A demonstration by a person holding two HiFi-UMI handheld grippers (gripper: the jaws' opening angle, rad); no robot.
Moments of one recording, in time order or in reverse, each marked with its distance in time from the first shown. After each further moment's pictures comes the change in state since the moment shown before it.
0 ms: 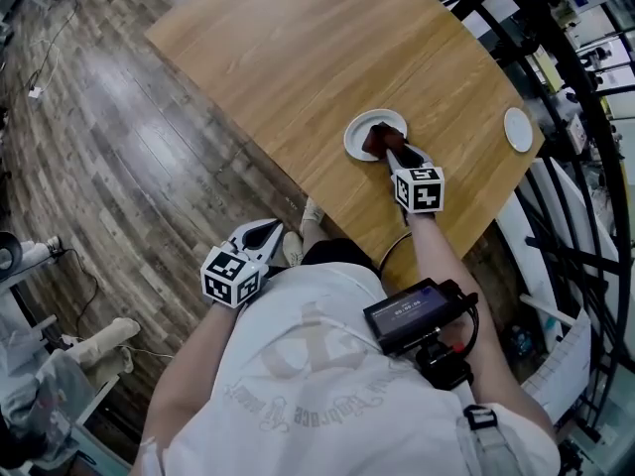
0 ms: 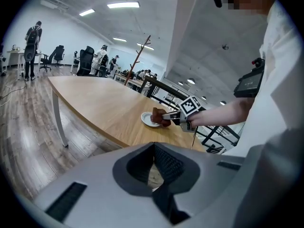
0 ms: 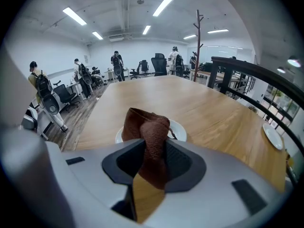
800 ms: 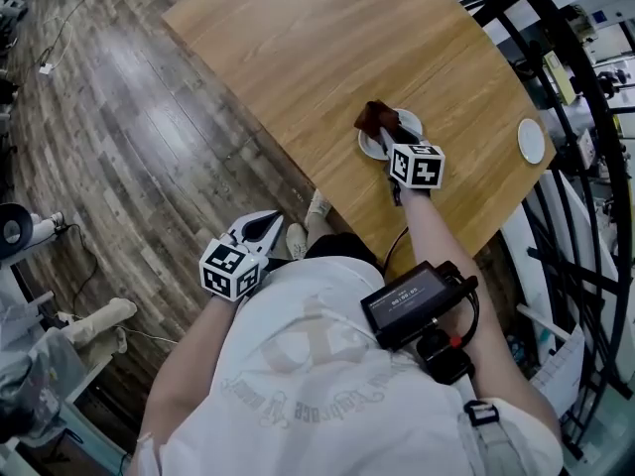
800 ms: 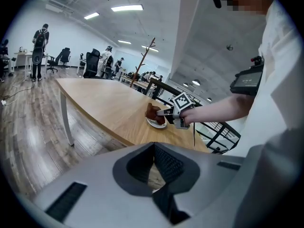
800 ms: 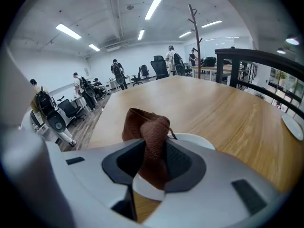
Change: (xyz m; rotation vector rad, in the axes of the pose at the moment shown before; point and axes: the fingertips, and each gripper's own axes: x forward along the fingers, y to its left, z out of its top) left arm -0.014 0.013 0.002 -0.021 -0.020 0.058; right arm 0.045 0.033 0.043 0.120 -0.038 0.100
